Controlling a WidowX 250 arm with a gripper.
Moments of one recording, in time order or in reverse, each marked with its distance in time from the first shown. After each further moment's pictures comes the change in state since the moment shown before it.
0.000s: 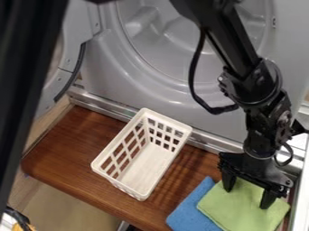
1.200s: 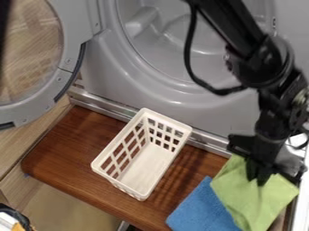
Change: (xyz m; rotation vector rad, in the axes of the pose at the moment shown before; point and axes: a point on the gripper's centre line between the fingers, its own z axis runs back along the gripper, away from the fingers) arm 0.009 -0.010 0.051 0.010 -0.075 -0.036
